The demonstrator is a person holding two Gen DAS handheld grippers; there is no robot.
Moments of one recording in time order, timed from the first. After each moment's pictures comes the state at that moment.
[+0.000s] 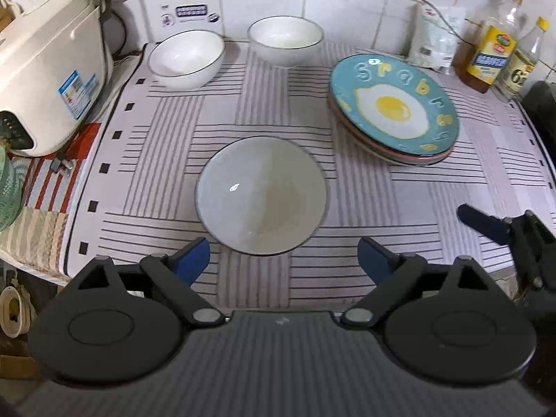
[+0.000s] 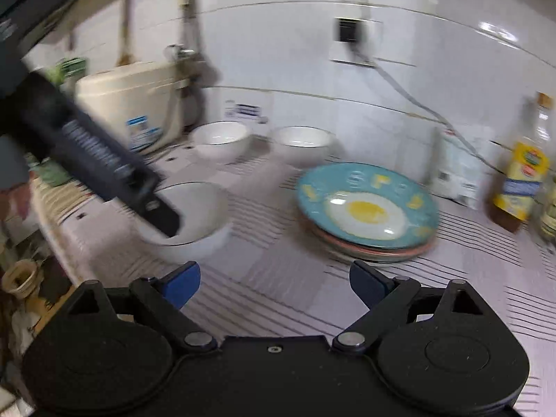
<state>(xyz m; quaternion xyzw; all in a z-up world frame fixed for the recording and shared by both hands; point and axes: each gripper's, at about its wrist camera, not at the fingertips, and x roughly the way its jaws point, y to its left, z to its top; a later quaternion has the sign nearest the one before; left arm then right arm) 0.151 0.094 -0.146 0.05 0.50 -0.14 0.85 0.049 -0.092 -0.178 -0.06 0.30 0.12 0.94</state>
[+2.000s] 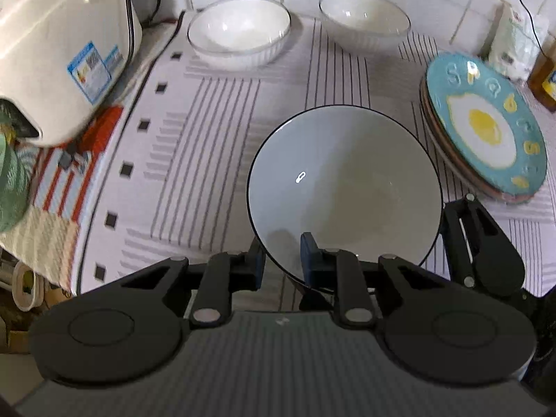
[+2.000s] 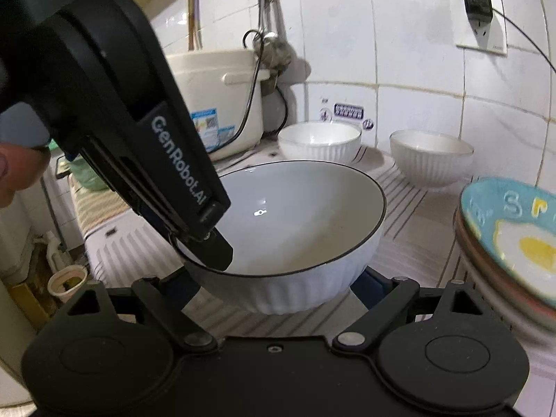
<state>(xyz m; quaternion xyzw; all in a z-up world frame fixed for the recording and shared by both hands) 0.242 0.115 -0.186 0.04 0.54 -0.07 0.84 0.150 -0.019 -0.248 -0.03 0.25 0.25 0.93</state>
